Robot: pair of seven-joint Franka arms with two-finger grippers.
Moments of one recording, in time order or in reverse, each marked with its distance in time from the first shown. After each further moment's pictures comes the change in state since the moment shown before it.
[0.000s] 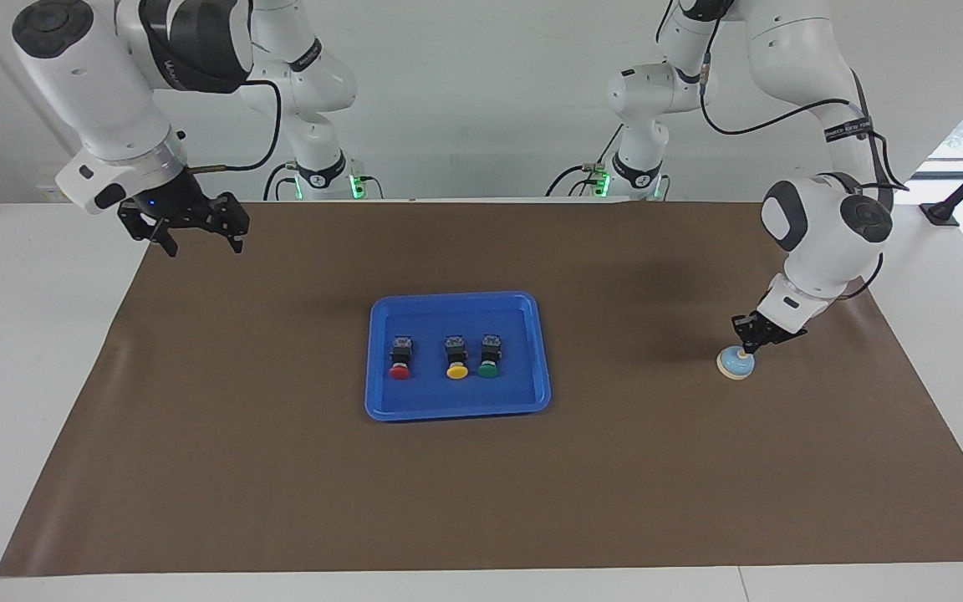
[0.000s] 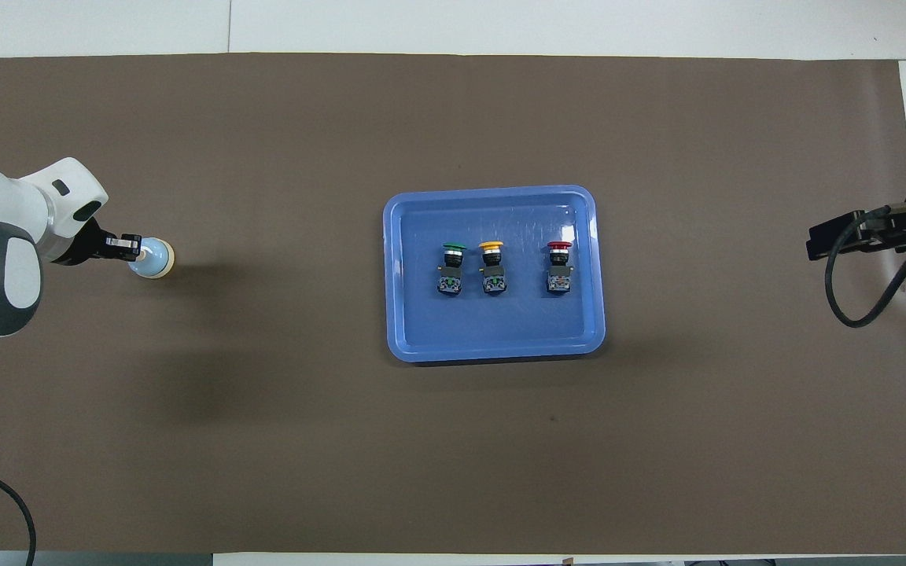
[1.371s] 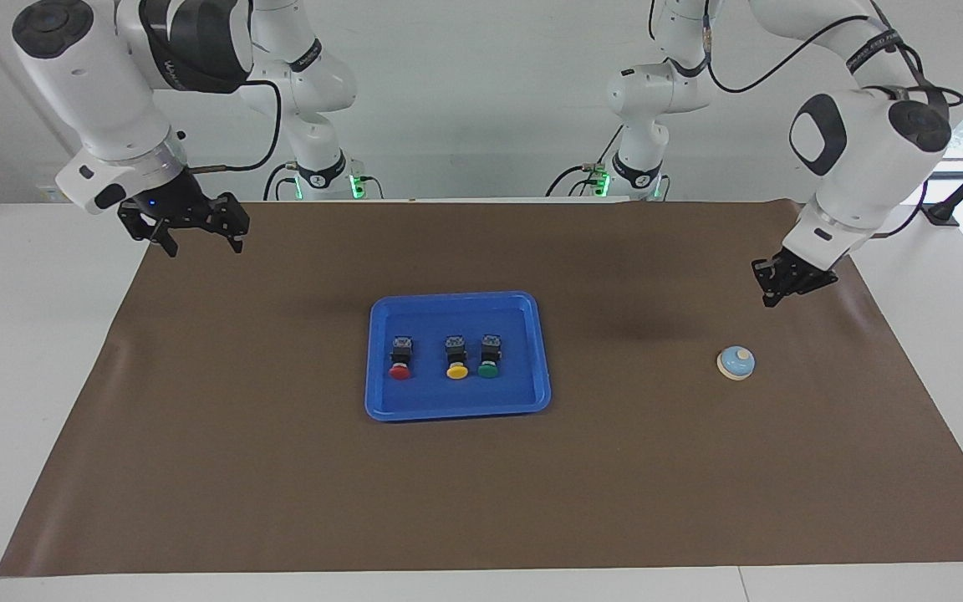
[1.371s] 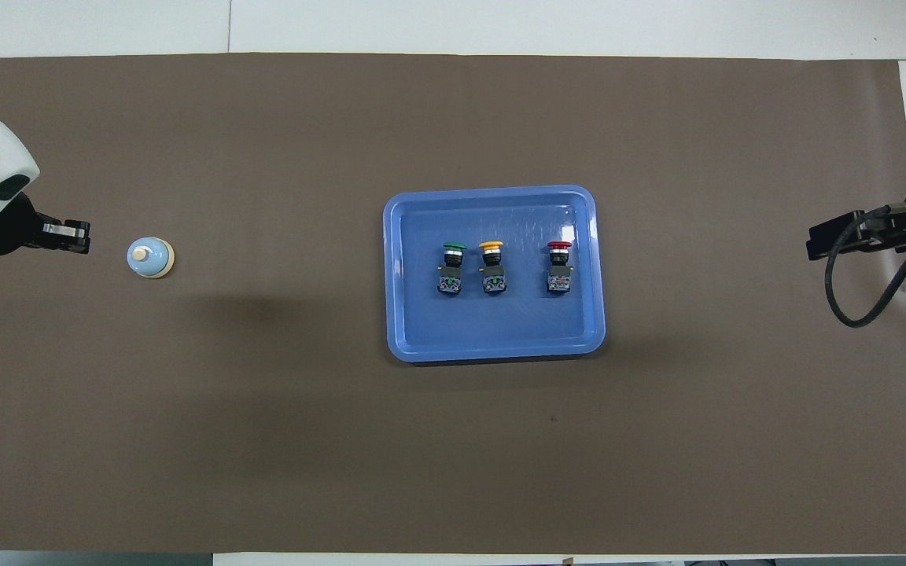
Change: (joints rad) left arm -0.034 -0.198 -0.014 0.175 0.000 -0.379 0.001; right arm 0.000 0.000 0.000 0.000 0.000 0.000 0.000
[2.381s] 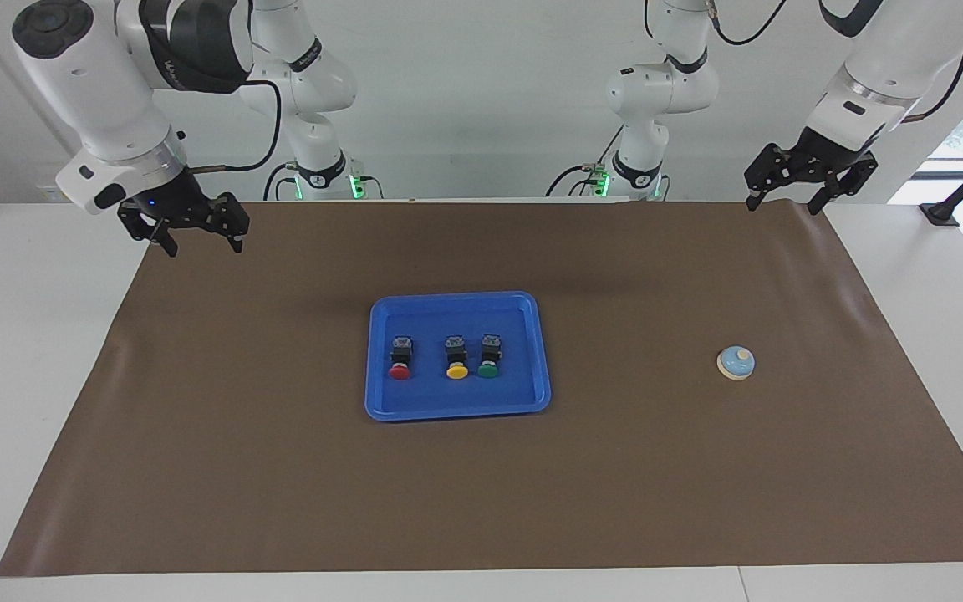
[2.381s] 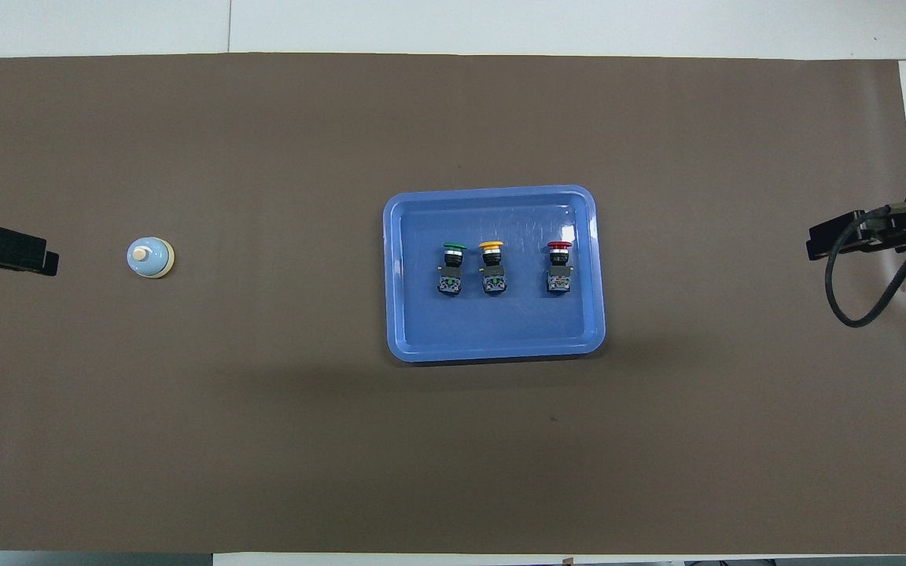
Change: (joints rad) left arm -0.027 -0.069 -0.013 0.245 -0.038 -0.358 -0.090; right arm 0.000 0.000 0.000 0.000 0.000 0.000 0.000
